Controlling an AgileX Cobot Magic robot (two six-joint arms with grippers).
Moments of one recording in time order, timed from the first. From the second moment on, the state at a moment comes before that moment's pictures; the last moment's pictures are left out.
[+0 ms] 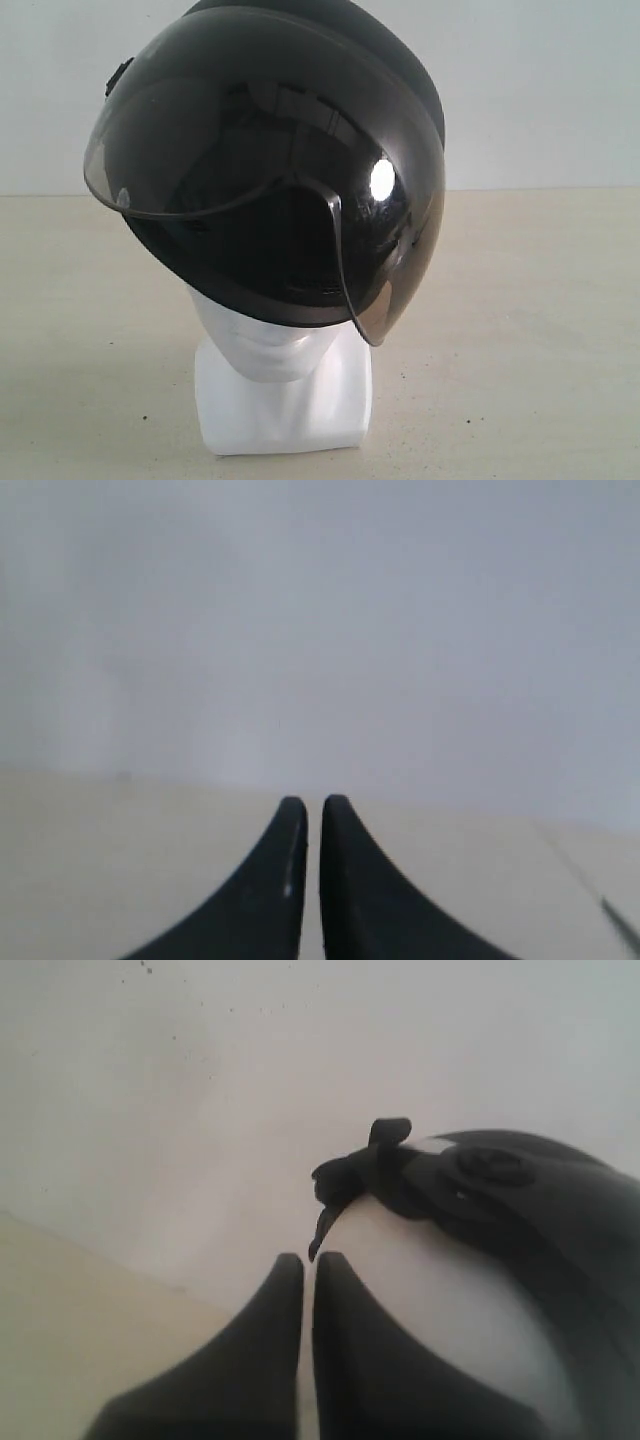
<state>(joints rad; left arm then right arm) -0.63 0.81 -0.03 -0.36 -0.89 -0.42 0.00 0.00 0.00 -0.08 -0.03 -0.02</state>
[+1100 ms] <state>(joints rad) -0.63 1.00 -1.02 -1.73 -0.50 2.05 0.00 1.38 -0.89 0.87 0.87 -0.46</state>
